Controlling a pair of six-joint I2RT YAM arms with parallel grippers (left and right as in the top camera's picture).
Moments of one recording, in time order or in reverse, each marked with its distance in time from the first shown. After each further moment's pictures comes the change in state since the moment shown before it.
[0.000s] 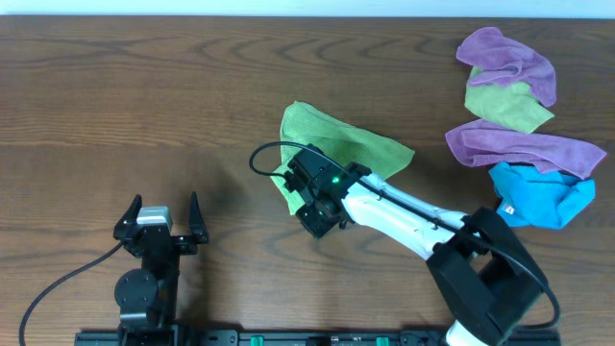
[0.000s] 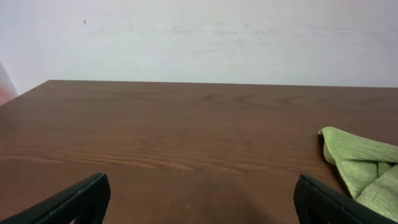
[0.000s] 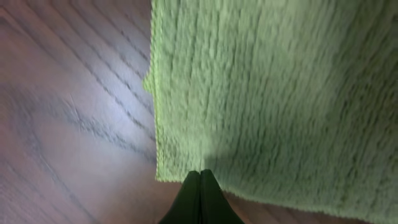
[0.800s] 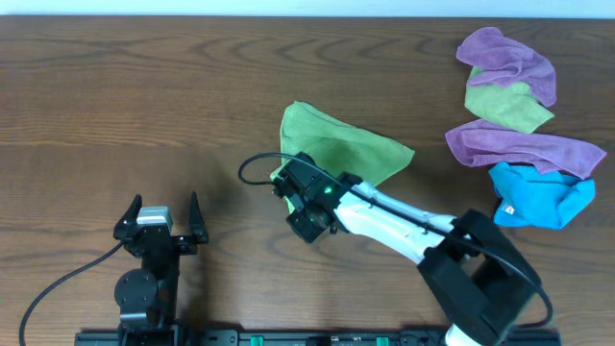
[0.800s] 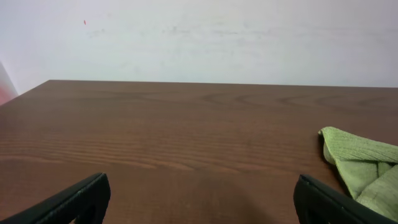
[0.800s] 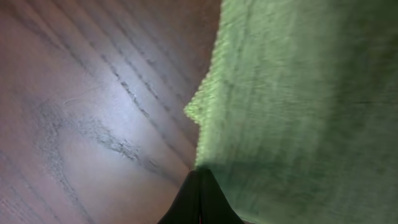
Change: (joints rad) left arm 0.000 0.000 0.000 0.000 0.000 0.000; right arm 0.055 0.020 -0.028 0.089 -0.001 0.000
